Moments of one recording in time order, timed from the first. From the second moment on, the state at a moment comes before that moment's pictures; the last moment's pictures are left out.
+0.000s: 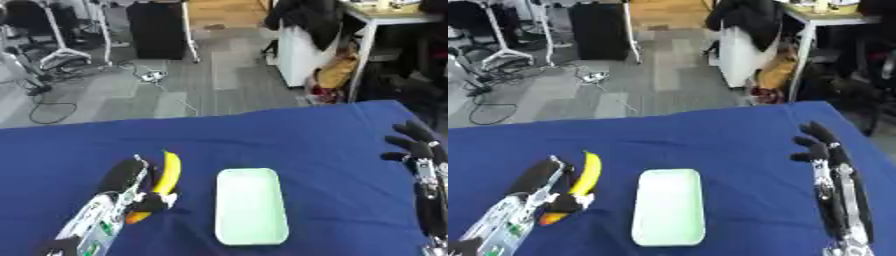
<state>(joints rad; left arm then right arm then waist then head) -0.78 0.31 -0.18 -1.13 -0.89 0.16 -0.02 -0.36 -0.25 -0.06 -1.75 0.17 -0.22 -0.14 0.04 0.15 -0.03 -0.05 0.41</state>
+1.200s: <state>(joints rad) -0.84 0.27 -0.23 -1.24 -0.86 0.16 -0.06 -0.36 -0.25 -0.06 -1.75 0.17 -0.22 -0.14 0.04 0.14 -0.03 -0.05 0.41</state>
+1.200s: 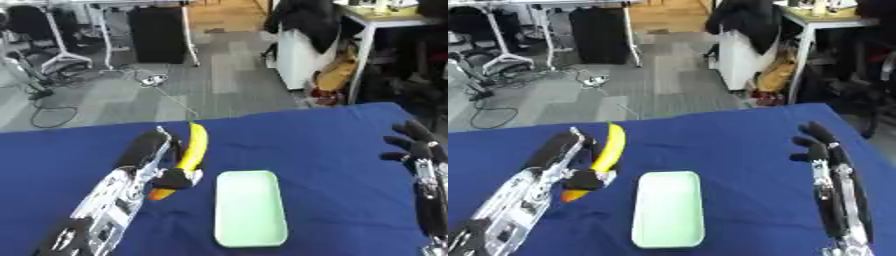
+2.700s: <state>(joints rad) -0.84 0.19 -0.26 -1.23 -0.90 0.13 -0.07 -0.36 -0.24 -0.06 -1.75 0.16 -0.23 -0.13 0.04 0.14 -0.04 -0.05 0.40</state>
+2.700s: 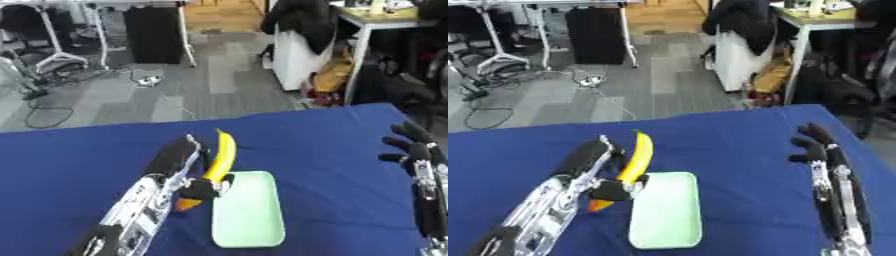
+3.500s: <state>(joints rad) -0.85 0.15 -0.27 -1.19 -0.93 0.11 -0.07 -0.38 -0.23 -0.05 -1.75 0.16 -0.23 -0.12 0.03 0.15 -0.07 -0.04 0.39</state>
